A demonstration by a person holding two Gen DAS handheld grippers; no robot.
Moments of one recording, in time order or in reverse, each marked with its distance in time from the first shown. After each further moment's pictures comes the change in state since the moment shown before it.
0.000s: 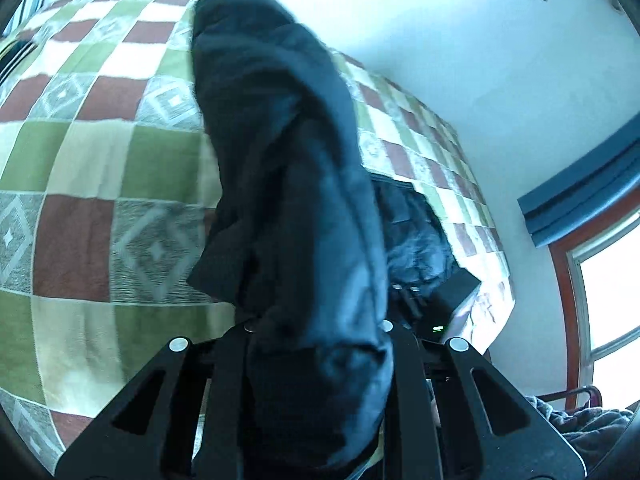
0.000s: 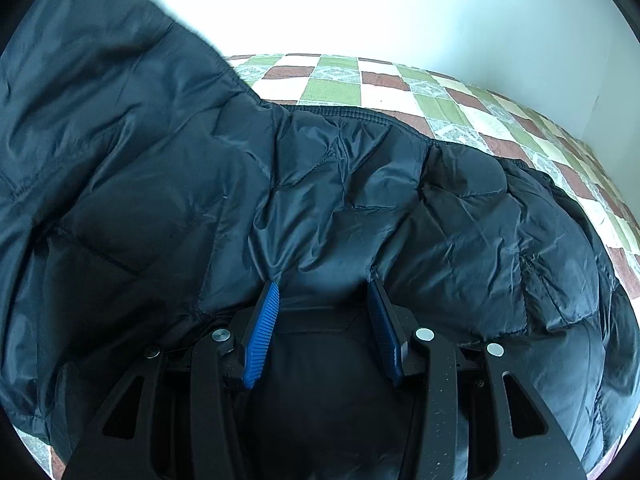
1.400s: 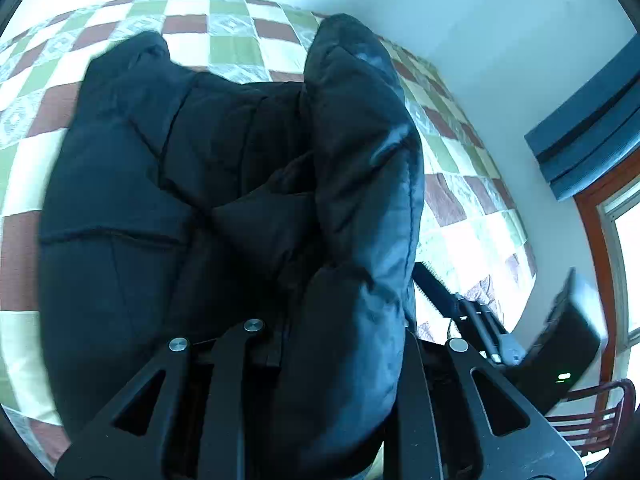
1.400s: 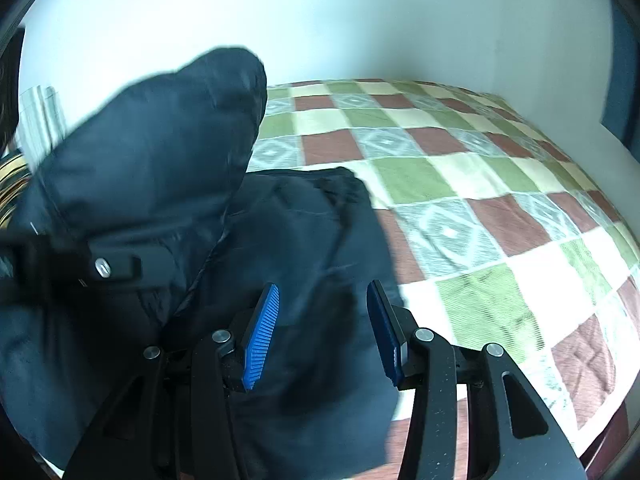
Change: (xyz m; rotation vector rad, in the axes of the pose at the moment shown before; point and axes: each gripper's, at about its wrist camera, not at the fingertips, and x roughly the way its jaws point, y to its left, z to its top) left arm 0.196 -0.213 -0.031 0.135 0.108 0.082; right arm -0.056 -0.222 -0.004 0.259 -0.050 -0.129
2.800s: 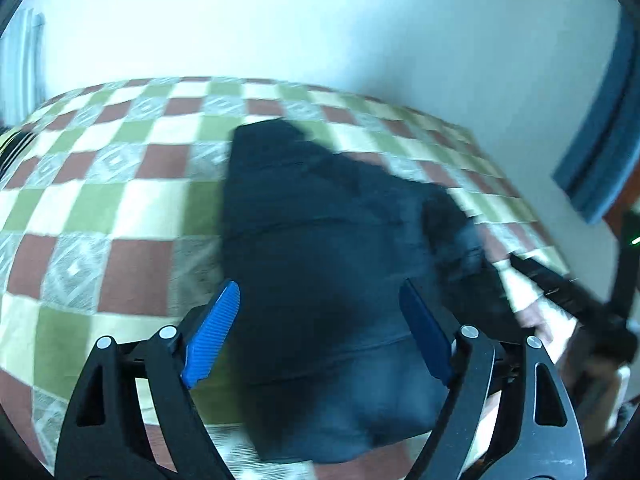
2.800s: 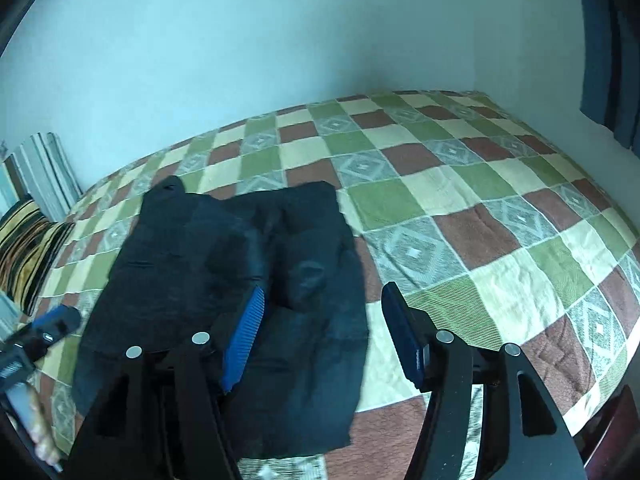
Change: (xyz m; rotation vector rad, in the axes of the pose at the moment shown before) left arm -0.101 0.073 -0.060 0.013 -0.321 0.217; right arm -0.054 -0.035 0.019 0.082 -0.036 0.077
